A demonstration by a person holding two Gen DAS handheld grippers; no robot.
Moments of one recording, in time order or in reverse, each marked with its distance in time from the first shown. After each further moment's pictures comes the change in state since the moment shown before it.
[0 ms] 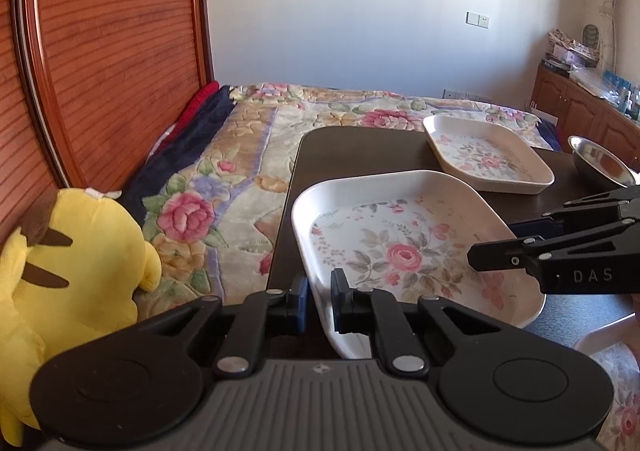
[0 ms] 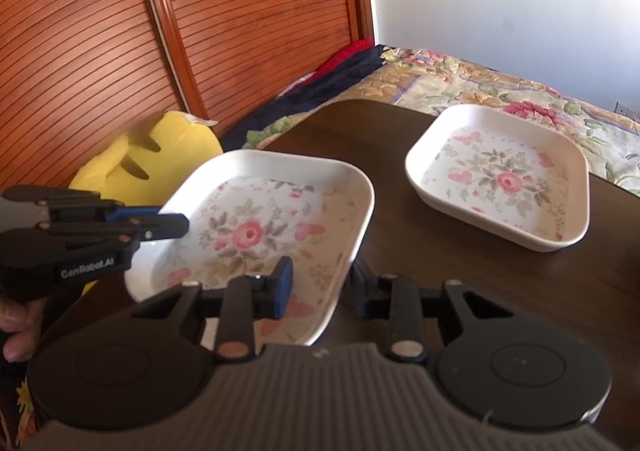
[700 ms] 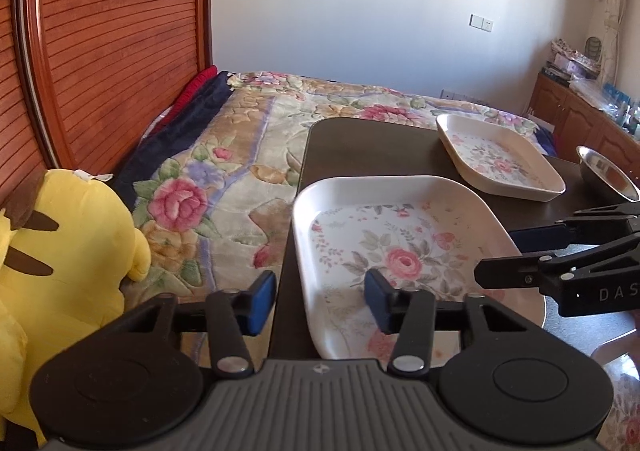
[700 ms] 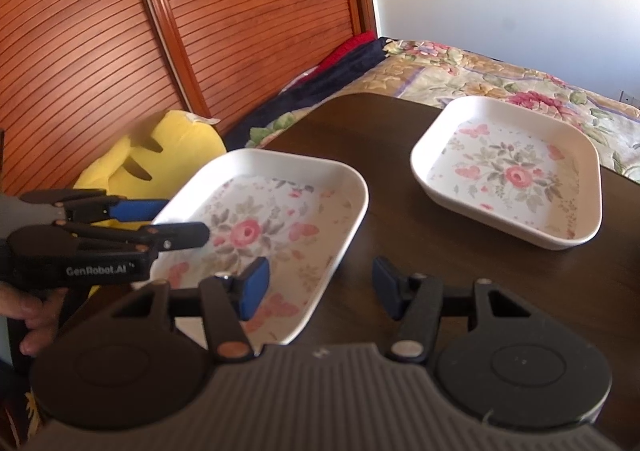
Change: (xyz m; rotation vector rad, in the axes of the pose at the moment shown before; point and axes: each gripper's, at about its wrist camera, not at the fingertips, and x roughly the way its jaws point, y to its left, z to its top) left arm 0.019 0.018 0.000 -0.055 0.026 -0.036; right arm 0.009 -0.002 0.003 0.020 0.026 0.025
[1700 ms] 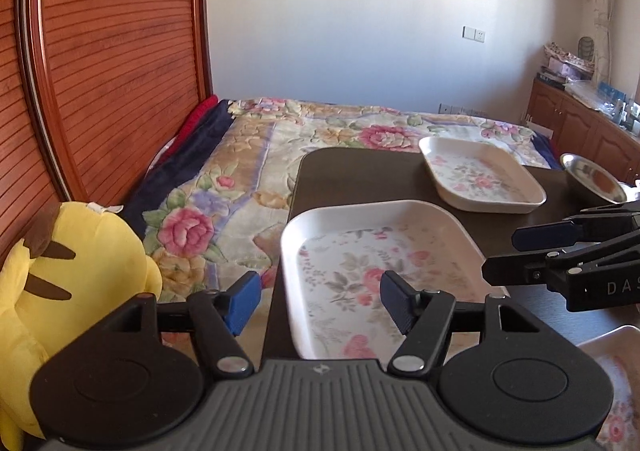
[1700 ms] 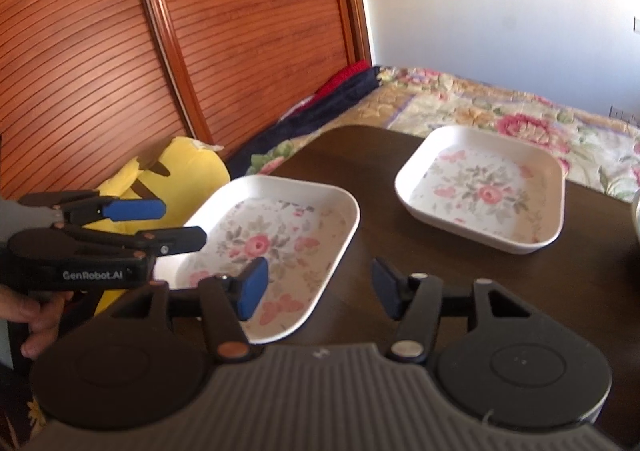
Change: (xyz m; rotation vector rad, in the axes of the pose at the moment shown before) left arm -0.027 -0.015 0.005 0.045 -0.060 0.027; right arm -0.033 0.000 -0.004 0.012 -0.075 -0.011
